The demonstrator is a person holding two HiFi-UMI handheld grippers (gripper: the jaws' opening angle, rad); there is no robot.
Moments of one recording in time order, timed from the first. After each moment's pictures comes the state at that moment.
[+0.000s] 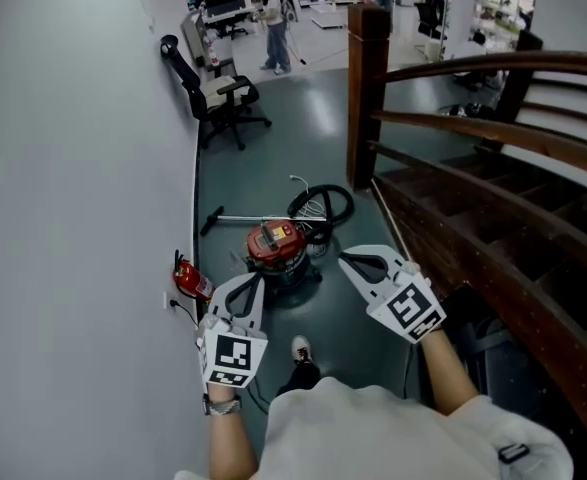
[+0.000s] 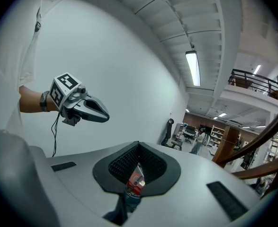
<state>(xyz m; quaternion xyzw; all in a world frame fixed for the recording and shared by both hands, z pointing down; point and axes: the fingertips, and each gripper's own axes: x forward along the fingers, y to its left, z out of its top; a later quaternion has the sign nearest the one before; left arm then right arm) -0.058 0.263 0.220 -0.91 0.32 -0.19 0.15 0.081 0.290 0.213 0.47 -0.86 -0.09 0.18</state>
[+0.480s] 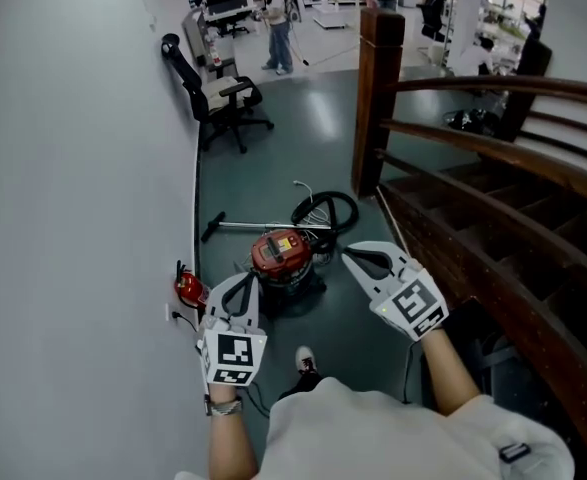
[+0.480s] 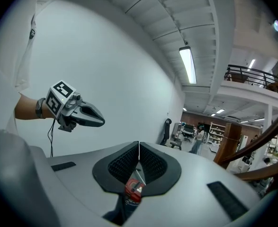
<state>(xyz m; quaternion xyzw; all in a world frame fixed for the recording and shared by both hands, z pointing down) -0.080 0.176 0.221 -0.90 0.37 -0.20 0.14 0.082 0.211 0.201 0.49 -0.85 -0.07 0.15</state>
